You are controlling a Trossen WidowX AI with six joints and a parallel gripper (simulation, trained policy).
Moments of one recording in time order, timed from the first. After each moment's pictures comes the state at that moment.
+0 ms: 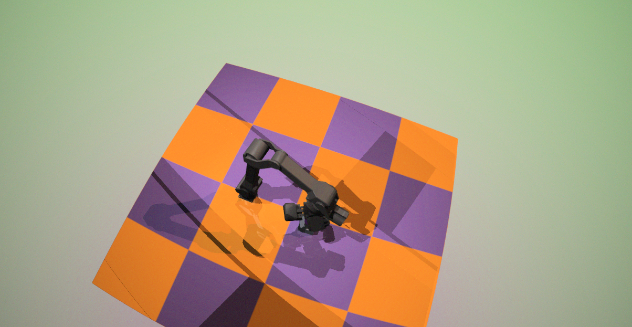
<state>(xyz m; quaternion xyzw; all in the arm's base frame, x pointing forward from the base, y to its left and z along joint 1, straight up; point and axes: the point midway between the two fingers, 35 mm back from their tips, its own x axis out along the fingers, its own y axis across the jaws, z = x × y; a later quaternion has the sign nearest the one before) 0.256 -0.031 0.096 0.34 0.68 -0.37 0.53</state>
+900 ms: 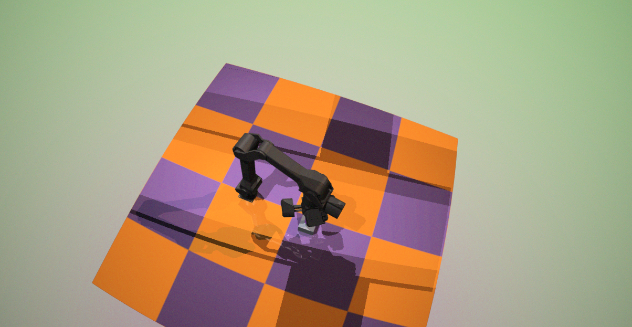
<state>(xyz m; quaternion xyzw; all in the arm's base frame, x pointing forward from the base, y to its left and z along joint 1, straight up) 0.258 -0.038 0.142 0.37 0.63 -0.36 0.58</state>
